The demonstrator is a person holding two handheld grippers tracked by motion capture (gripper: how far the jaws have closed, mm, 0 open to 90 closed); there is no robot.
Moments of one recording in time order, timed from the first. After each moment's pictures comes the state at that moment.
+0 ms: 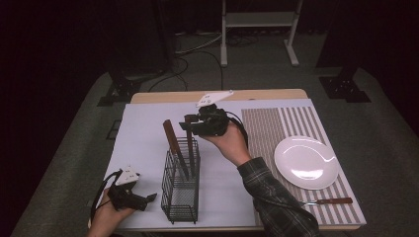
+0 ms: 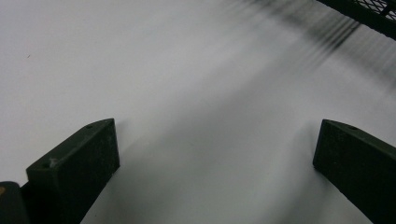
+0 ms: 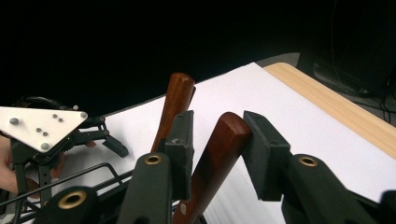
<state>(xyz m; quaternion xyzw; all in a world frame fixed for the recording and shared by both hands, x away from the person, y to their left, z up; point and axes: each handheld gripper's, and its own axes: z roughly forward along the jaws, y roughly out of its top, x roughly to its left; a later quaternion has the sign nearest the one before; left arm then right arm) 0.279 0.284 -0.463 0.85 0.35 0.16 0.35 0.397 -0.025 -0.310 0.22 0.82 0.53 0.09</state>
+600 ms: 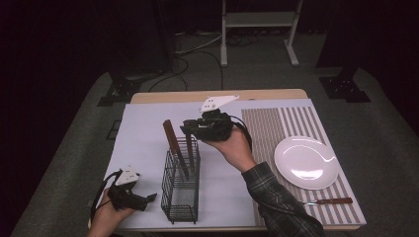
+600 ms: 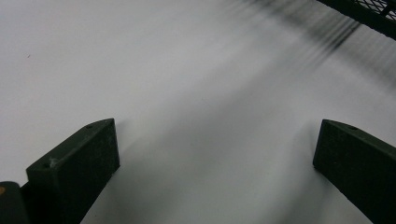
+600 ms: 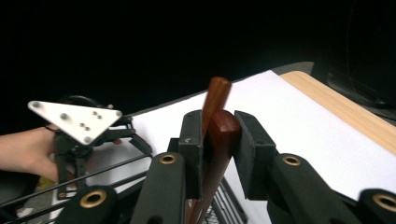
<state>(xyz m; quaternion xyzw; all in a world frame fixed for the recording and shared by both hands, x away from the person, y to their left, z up) 0.279 0.284 -0.463 0.85 0.35 0.16 0.35 0.374 -0.033 -0.301 0.20 0.81 0.54 0.07</state>
